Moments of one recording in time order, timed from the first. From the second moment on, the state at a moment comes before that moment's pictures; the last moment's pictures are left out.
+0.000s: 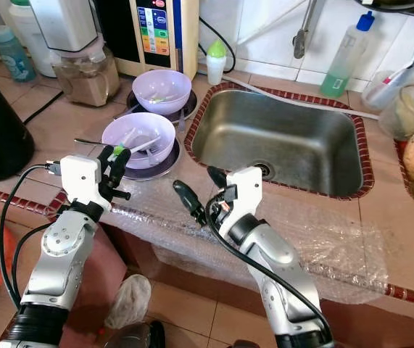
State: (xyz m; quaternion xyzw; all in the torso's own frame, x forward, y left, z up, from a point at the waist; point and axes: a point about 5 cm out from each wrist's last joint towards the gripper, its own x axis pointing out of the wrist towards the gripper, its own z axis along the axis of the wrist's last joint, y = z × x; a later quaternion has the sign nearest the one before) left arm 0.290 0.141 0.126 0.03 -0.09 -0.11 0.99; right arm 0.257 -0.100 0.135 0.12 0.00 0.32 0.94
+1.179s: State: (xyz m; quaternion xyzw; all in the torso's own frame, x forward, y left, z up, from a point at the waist) left arm 0.301 0.084 0.211 0.05 -0.23 -0.28 0.93; right arm 0.314 -0.145 0.148 0.32 -0.03 0.12 0.94
